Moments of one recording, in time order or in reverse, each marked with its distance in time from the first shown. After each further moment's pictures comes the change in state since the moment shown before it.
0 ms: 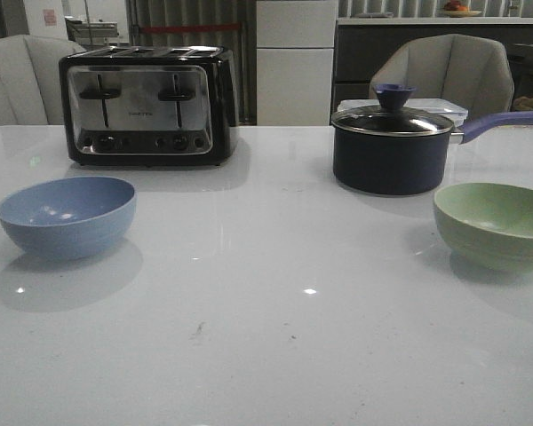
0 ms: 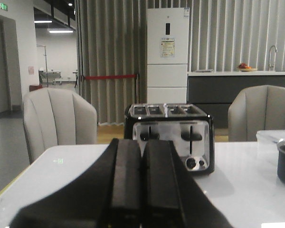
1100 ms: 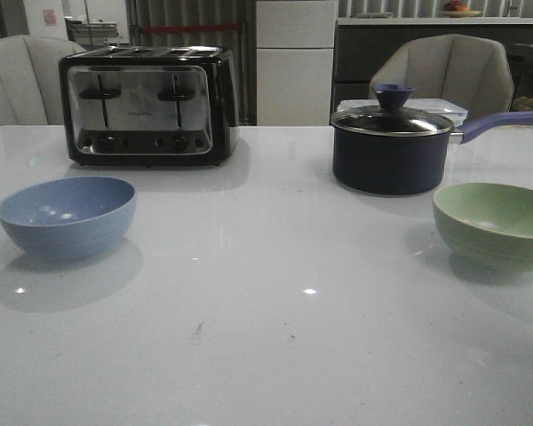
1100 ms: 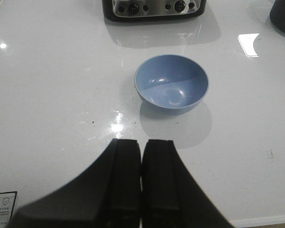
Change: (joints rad) left arm 0.000 0.521 -0.544 0.000 0.806 0.000; right arm 0.000 0.721 -0.595 0.000 0.794 0.000
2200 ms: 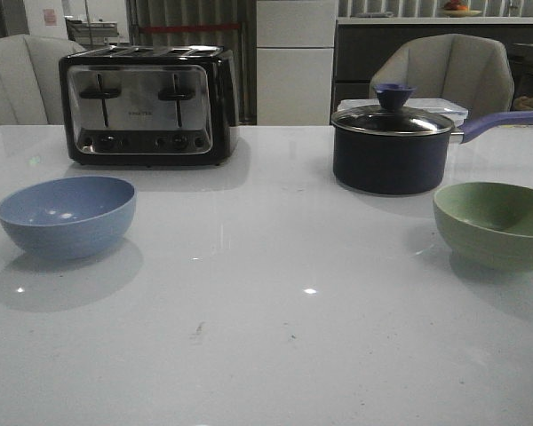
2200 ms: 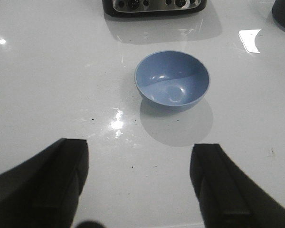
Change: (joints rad) left arm 0.000 0.008 0.002 0.000 0.000 0.000; right arm -0.131 0.937 -0.395 0.007 -0.101 0.000
